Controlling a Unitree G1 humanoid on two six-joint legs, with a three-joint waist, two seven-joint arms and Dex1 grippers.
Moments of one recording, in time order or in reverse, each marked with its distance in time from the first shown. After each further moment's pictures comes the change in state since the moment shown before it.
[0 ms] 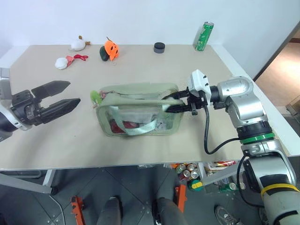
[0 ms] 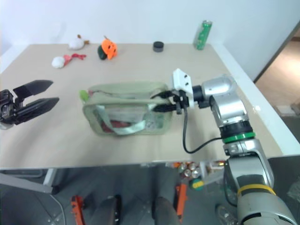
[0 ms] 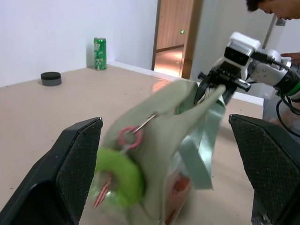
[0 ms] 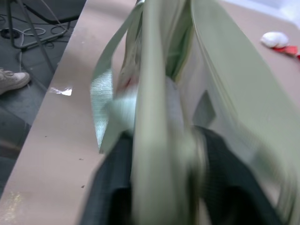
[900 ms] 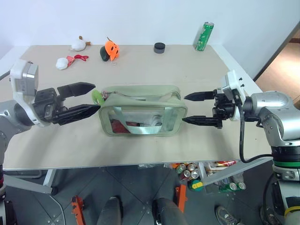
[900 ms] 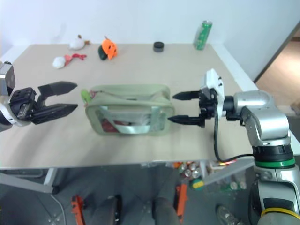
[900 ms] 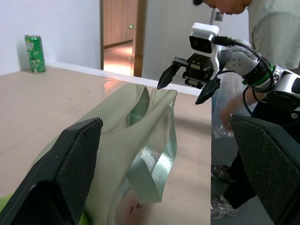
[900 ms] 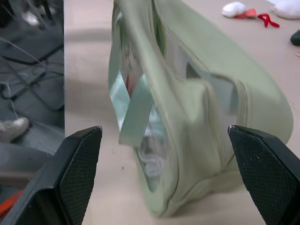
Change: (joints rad) left arm -0.130 -0.010 -0.177 -0.014 -0.025 0.038 -0.078; right arm 0.271 -0.207 -0.202 -0.389 0.207 0.426 -0.133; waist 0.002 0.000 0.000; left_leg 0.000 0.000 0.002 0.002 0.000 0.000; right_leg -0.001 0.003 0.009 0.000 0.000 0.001
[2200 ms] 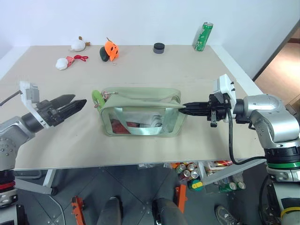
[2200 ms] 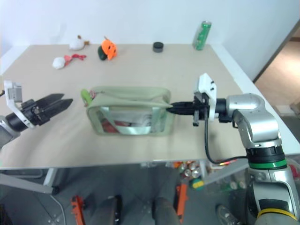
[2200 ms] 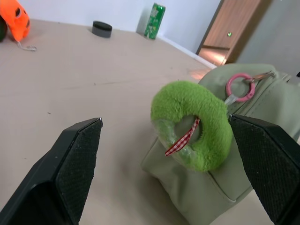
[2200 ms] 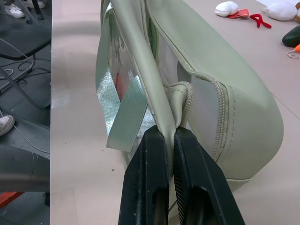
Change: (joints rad) left arm 0.032 -0.116 0.019 0.284 0.186 -0.029 0.226; right arm -0.003 0.038 0.023 0.019 -0.021 -0.053 -0.051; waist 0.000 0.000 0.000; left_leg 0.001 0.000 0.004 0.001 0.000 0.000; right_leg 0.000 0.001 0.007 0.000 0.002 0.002
